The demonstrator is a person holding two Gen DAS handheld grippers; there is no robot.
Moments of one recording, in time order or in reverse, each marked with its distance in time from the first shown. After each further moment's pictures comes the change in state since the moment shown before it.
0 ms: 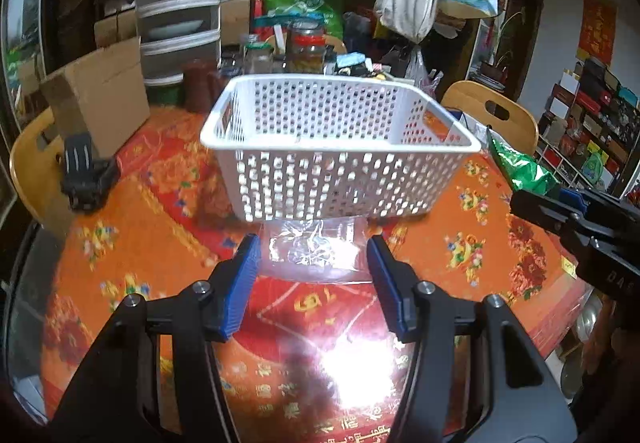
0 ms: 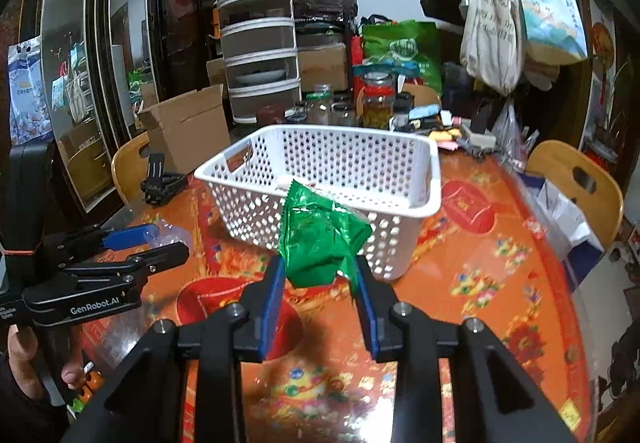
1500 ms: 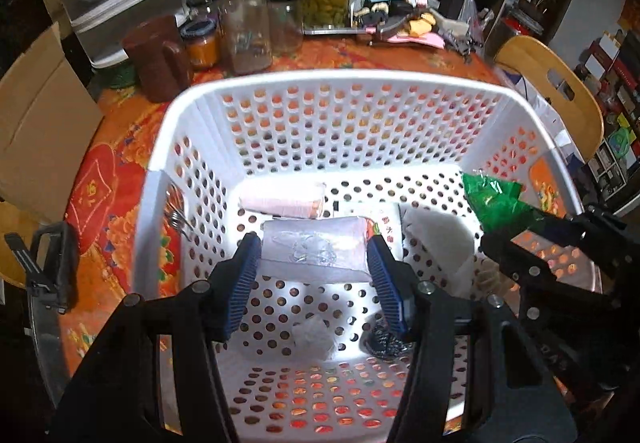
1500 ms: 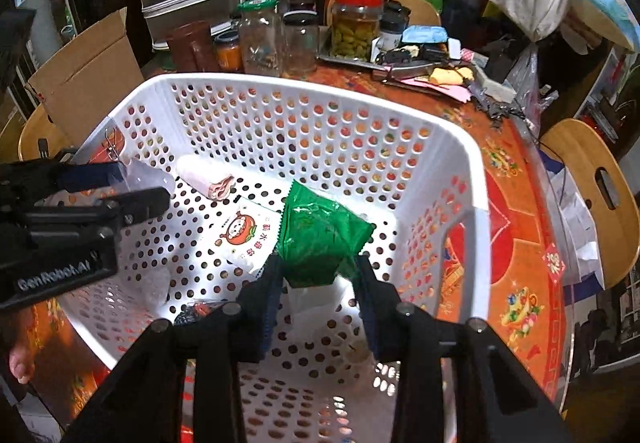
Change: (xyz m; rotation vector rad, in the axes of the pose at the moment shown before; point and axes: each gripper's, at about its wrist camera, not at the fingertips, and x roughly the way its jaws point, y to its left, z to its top) left arm 0.225 0.020 0.161 0.002 0.394 0.054; right arm 0.219 -0.053 0.099 -0.007 0.430 -0.111
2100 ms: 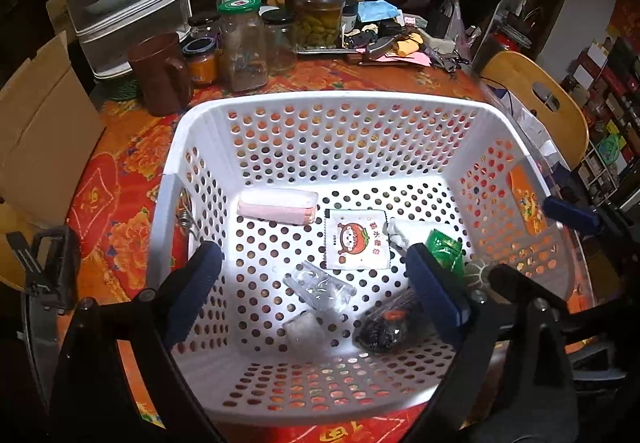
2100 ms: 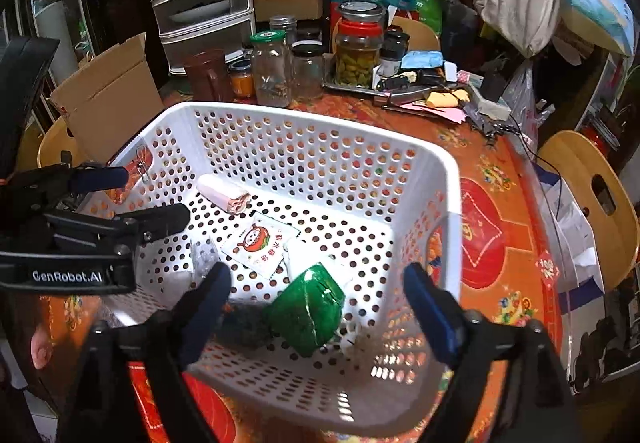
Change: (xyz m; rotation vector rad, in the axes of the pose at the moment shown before) left arm -0.032 0.001 -0.009 0.005 -0.079 -0.035; right arm -0.041 -0.006 -0.011 0.004 -0.102 0.028
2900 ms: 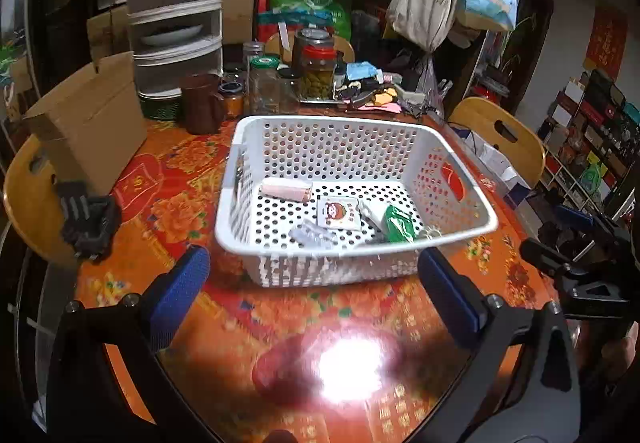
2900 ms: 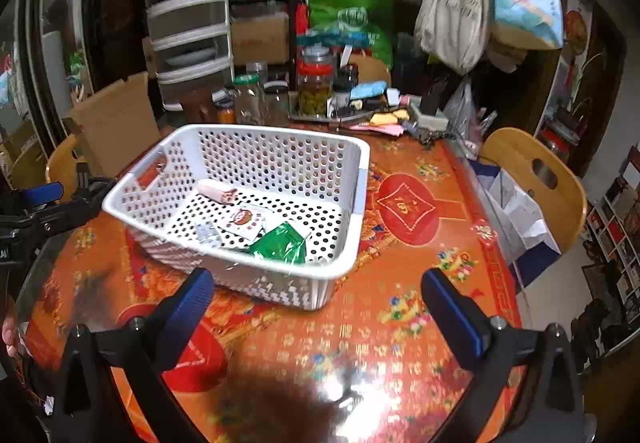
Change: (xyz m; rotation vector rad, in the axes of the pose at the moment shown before) left arm -0.153 0.013 -0.120 -0.044 -0.258 -0.042; right arm -0.118 -0.005 -0.088 0.067 -0.182 -0.092
